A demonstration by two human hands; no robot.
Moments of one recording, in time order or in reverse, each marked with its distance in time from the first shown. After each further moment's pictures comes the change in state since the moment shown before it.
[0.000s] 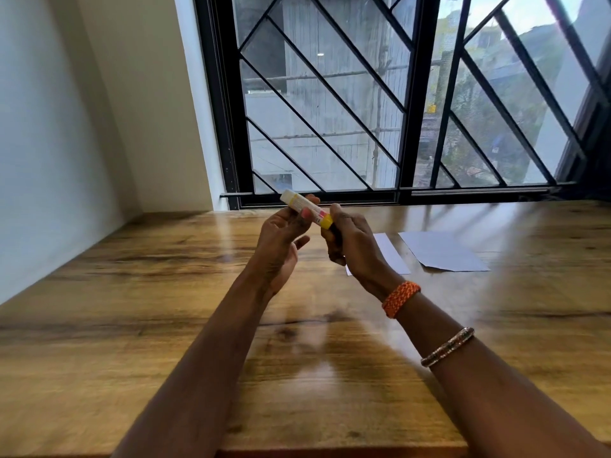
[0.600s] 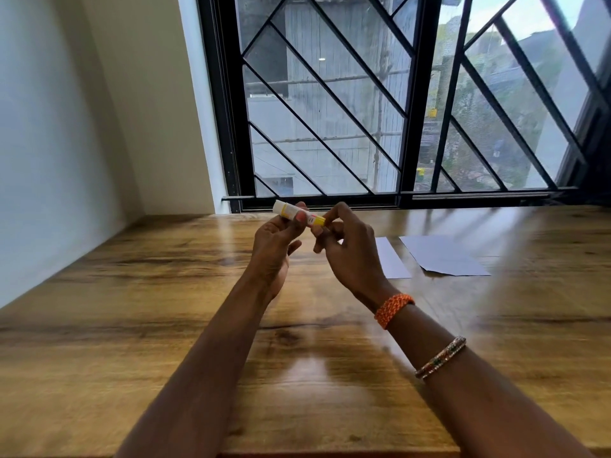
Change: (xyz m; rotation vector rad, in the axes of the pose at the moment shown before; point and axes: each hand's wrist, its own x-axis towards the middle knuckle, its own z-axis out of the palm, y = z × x) left_hand 0.003 -0.004 -0.004 0.025 0.194 -0.060; right_hand -0.002 0.012 0.009 -0.517 0.199 -0.278
